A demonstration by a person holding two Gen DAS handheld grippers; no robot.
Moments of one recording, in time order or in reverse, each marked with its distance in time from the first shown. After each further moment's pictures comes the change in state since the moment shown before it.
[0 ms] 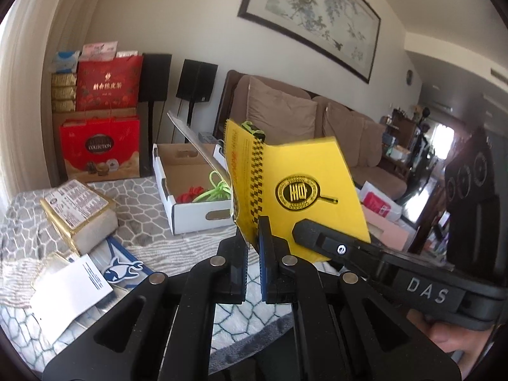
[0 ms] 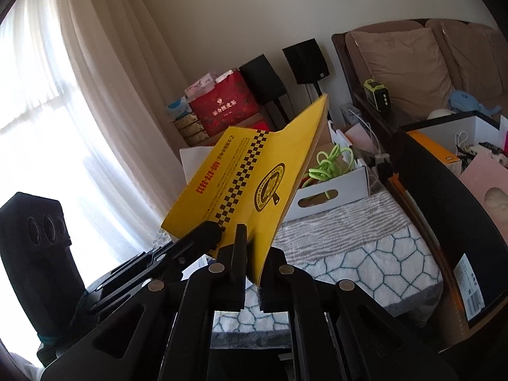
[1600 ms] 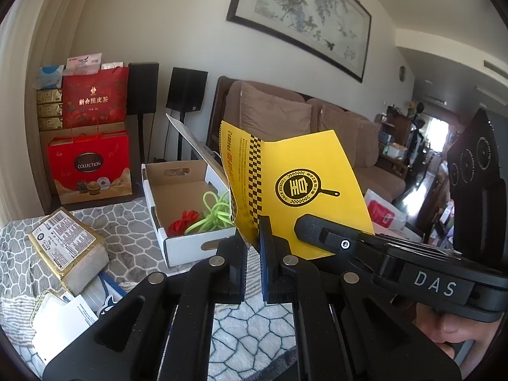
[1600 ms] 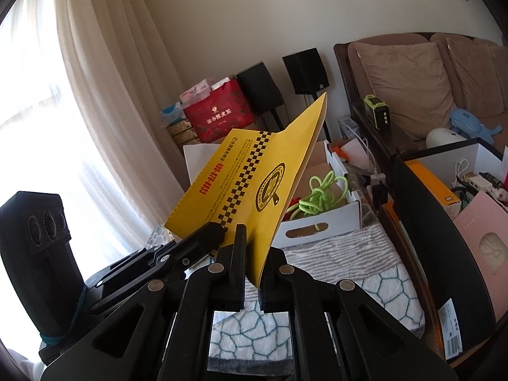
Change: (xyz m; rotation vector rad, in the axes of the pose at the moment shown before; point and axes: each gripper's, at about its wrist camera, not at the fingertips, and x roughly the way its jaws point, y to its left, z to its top) left arm 0.031 0.002 0.033 0.033 -0.013 -0.026; right arm 0.016 -0.014 0.040 -0.045 -0.011 -0.021
